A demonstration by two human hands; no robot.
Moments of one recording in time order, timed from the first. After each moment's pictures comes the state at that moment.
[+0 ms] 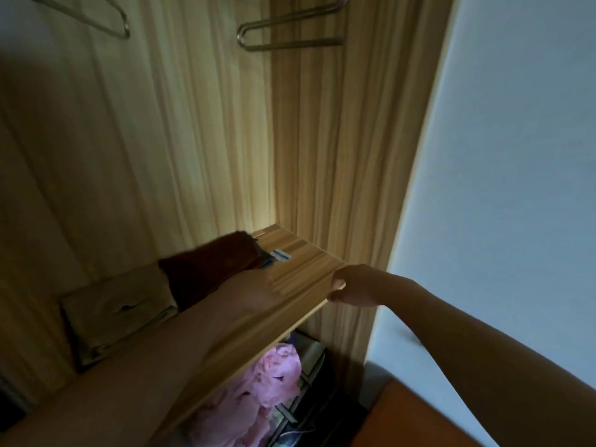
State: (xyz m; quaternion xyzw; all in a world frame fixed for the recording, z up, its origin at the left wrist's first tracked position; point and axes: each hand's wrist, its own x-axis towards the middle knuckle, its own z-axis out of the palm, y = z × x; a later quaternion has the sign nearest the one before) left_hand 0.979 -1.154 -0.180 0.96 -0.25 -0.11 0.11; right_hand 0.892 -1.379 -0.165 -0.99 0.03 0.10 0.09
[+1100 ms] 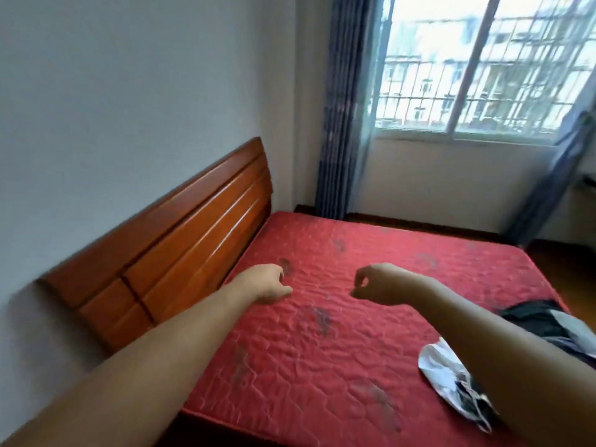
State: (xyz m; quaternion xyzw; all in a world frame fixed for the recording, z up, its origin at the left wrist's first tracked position) left_hand 0.115 -1.428 -0.214 0.26 -0.95 -0.16 -0.12; right_hand -0.020 -1.212 -0.188 -0.39 0.90 0.01 0.18
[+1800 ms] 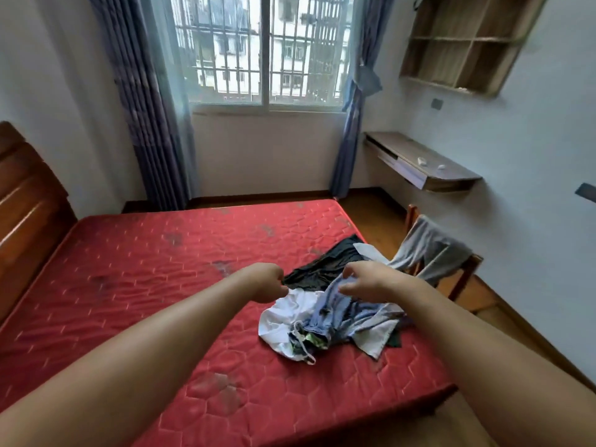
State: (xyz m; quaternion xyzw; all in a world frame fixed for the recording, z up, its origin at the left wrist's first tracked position) left_hand -0.140 -1.018 -0.241 -0.05 -0.98 -0.10 -0.18; right_hand -0.162 -0.779 -0.218 -0.12 0.97 -0.09 0.19
